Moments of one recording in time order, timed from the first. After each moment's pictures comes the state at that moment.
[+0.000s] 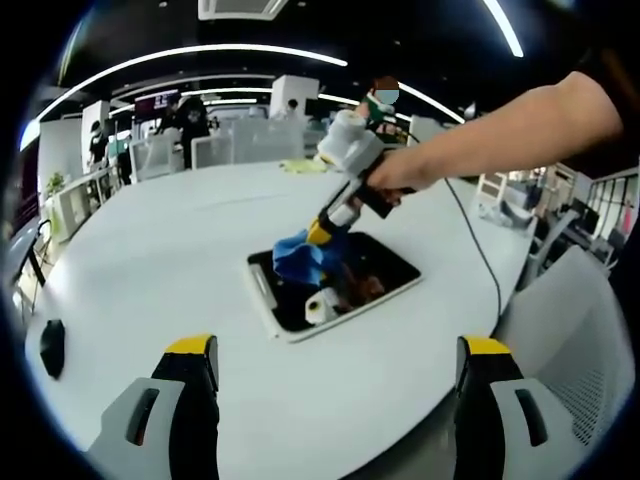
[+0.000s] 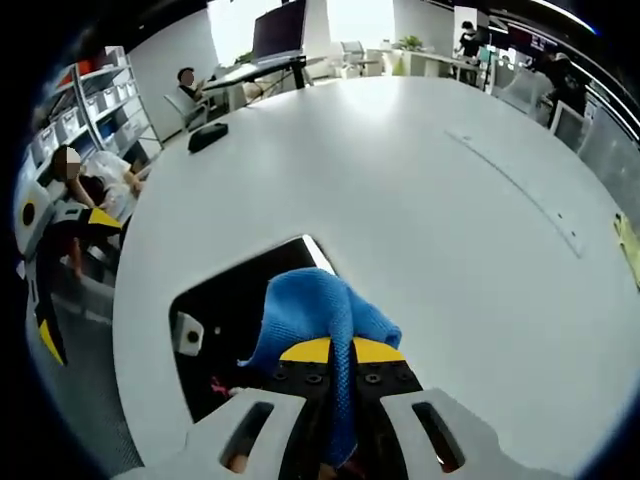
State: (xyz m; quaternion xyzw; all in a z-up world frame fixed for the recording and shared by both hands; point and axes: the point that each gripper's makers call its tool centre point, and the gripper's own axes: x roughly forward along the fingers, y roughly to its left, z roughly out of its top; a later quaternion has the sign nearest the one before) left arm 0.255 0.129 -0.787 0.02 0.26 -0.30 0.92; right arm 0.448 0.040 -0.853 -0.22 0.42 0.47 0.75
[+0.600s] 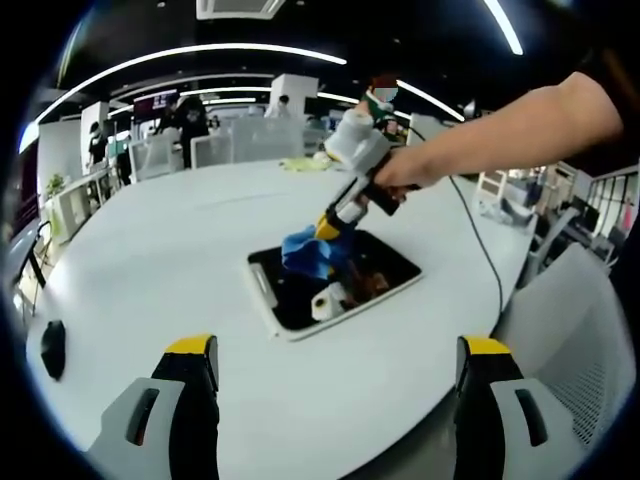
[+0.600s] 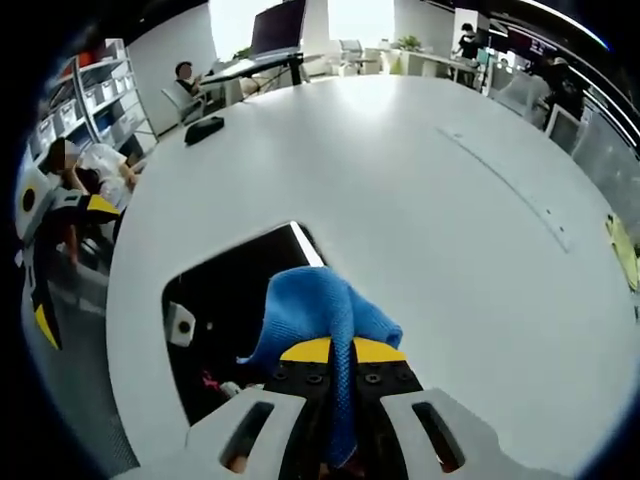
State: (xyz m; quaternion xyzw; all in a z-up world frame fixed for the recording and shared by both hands) left arm 0.254 0.128 -0.787 0.02 0.27 -0.30 0.91; right arm 0.449 0.022 -0.853 -0.23 0.41 0.46 0.75
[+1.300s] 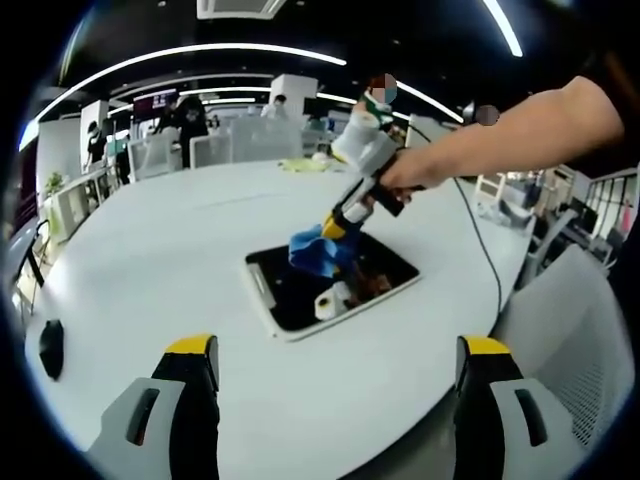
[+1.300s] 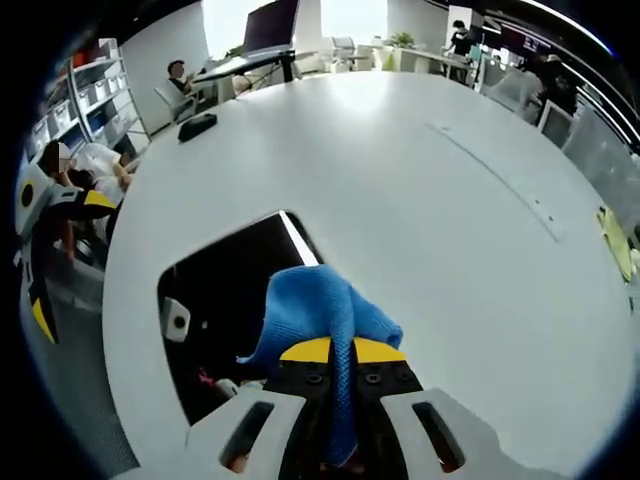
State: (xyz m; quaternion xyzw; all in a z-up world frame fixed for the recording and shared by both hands) left arm 0.254 0.127 -0.787 0.02 0.26 -0.31 0.91; right arm 0.448 0.009 -0.853 -0.24 0.42 0.44 0.76
